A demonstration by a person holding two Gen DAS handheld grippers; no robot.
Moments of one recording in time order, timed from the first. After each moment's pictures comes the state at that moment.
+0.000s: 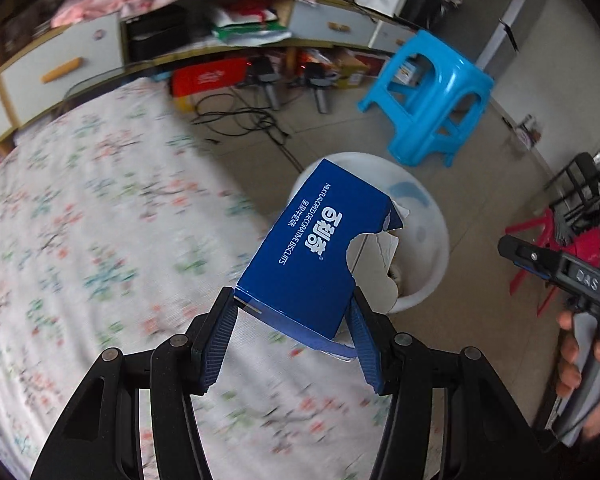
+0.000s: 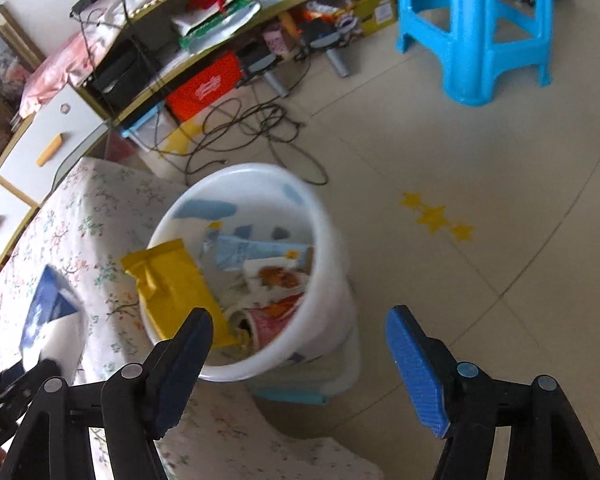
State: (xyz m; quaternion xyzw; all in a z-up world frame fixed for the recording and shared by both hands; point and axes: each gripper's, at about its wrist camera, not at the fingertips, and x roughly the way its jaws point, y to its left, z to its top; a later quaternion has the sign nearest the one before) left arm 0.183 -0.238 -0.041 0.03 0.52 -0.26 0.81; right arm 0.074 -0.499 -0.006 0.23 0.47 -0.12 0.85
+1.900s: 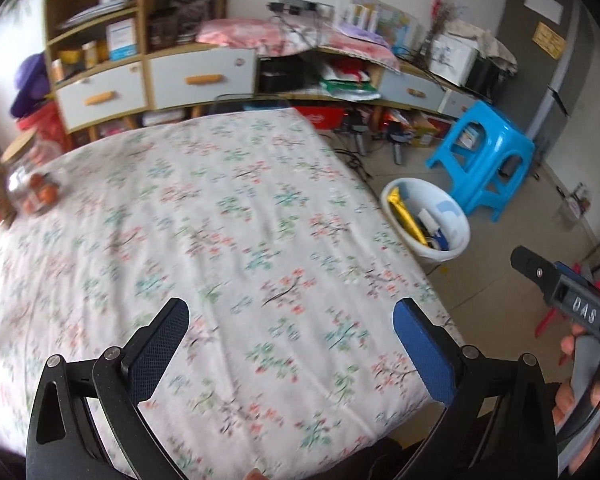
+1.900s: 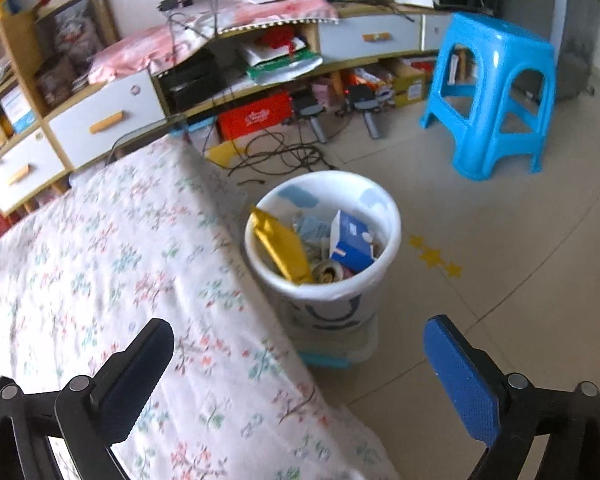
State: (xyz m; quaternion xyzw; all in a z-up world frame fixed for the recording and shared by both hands) left arm 0.019 -0.072 0.035 -0.02 0.45 -0.10 0.89; right arm -0.009 -0.342 0.062 0.09 0.41 -0.12 0.90
